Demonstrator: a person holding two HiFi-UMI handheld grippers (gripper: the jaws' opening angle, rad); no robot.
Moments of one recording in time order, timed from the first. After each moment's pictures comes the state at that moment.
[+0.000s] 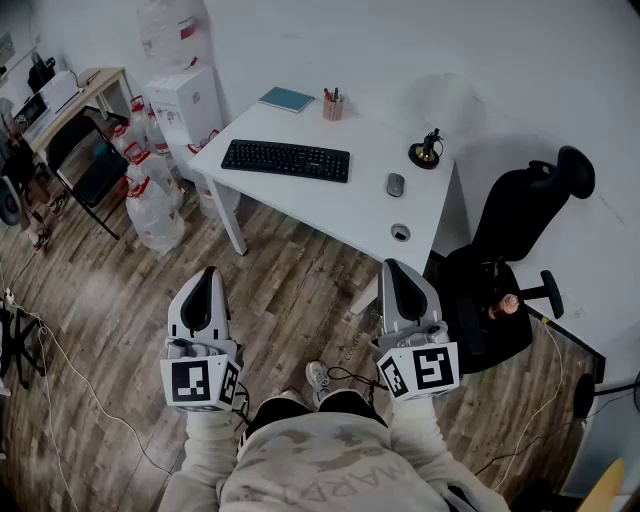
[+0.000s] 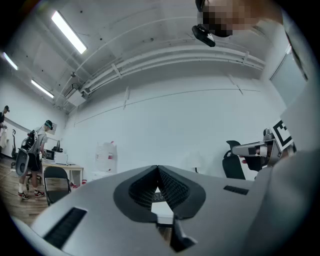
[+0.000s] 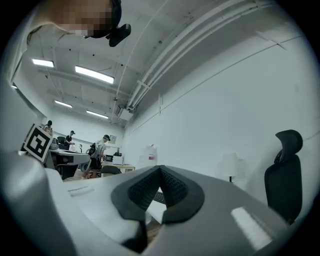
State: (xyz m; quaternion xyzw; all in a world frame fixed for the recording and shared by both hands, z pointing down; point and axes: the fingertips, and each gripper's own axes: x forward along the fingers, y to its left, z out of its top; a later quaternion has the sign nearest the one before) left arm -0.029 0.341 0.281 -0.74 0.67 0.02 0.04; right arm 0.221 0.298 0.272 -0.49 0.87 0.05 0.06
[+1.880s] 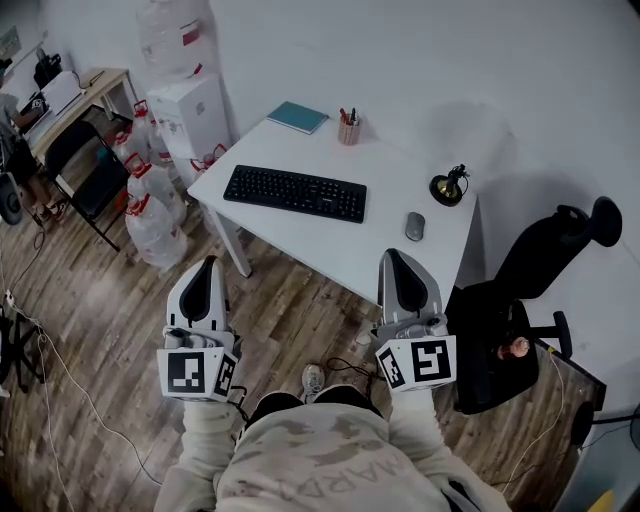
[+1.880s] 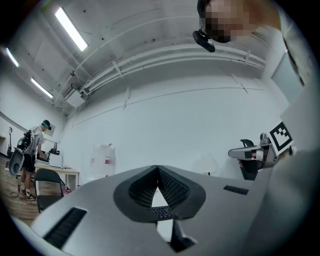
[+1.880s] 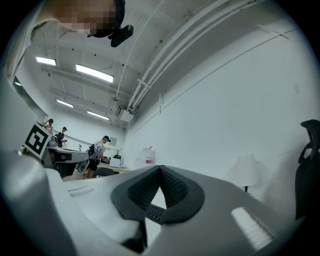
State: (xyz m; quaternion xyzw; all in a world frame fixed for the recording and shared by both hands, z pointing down) left arm -0.068 0.175 0.278 -0.74 0.67 0.04 0.06; right arm 0.178 0.119 0.272 -0.48 0.87 0.07 0.08
